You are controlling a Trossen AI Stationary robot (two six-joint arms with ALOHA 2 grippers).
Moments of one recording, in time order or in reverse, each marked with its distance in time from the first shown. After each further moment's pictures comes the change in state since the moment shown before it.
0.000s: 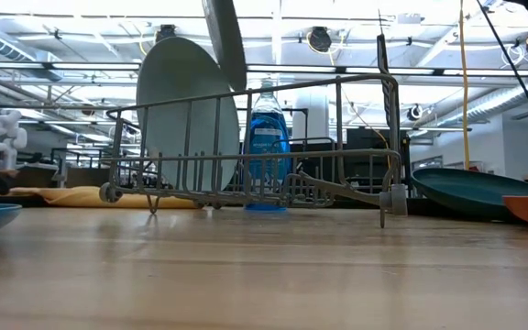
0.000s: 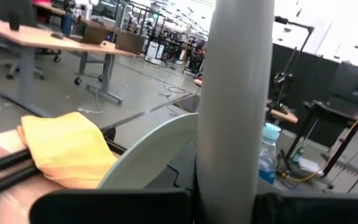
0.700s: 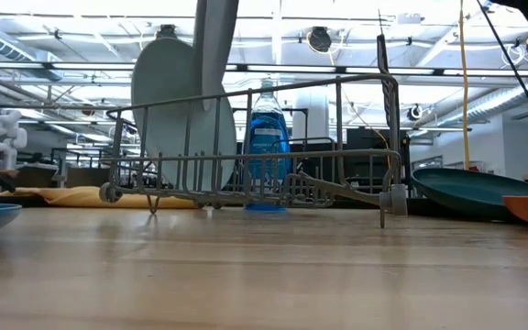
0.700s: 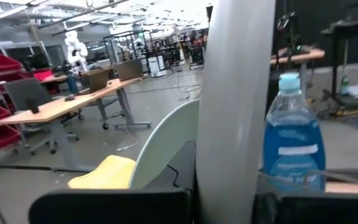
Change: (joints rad) left arm -0.603 -0.220 0.001 -0.024 -0.215 -0.049; right arm -0.029 0.000 0.000 -0.116 0.000 0.627
